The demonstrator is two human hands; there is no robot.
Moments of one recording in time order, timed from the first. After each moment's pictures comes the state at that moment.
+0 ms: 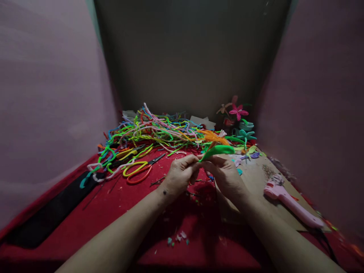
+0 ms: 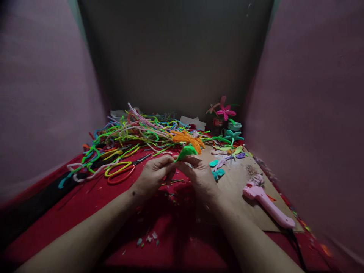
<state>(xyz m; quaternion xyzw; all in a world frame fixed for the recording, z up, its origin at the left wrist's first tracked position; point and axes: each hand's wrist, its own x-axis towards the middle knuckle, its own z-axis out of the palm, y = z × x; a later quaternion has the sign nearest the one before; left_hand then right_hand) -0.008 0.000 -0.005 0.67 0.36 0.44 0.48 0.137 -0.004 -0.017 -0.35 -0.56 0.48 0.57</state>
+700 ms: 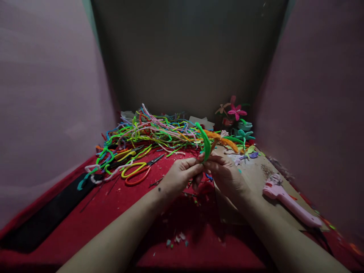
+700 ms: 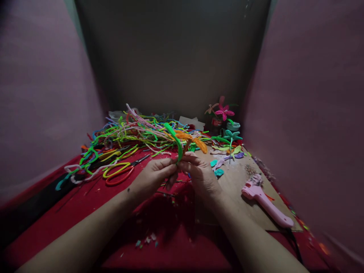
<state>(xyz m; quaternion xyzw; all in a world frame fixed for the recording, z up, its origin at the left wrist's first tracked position) -0.010 -0.001 -0.005 0.64 0.28 0.38 0.60 0.139 0.001 -0.022 -0.27 -0.48 0.58 0.60</state>
